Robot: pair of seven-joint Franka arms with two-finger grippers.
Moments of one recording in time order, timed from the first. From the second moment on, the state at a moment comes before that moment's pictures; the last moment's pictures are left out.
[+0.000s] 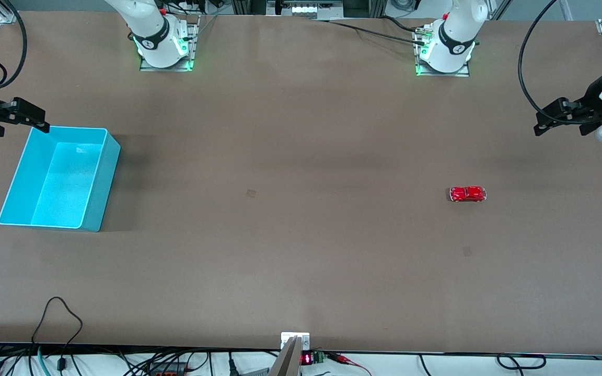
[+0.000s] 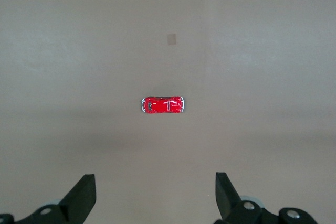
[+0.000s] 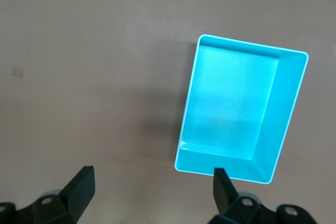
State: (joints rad) left arm 0.10 -0.04 -0.09 -1.68 -0.01 1.63 -0.01; right arm -0.01 0.01 -0.07 -1.66 -0.02 1.62 -0.18
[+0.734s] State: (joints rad) left arm 0.10 -0.01 -0.09 -1.72 -0.02 1.63 -0.01; right arm -0.02 0.07 -0.07 -1.67 0.02 1.62 -0.18
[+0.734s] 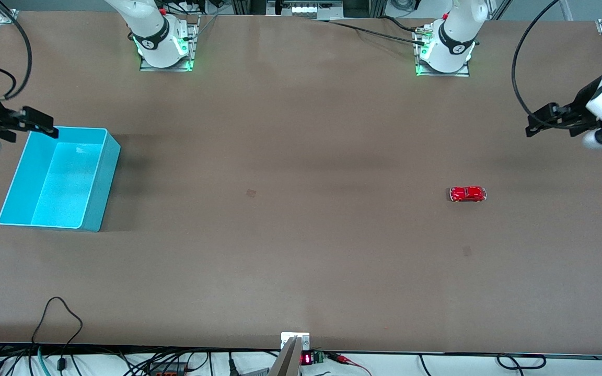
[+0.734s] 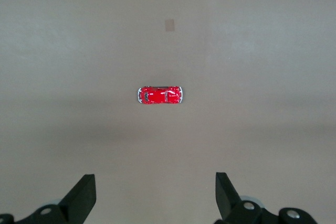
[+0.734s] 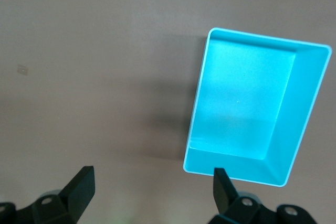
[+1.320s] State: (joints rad) left arm 0.11 0.17 -0.08 -1.72 -0.02 1.69 0.36; right arm -0.03 0.14 -0.07 -1.67 0.02 1.60 -0.18
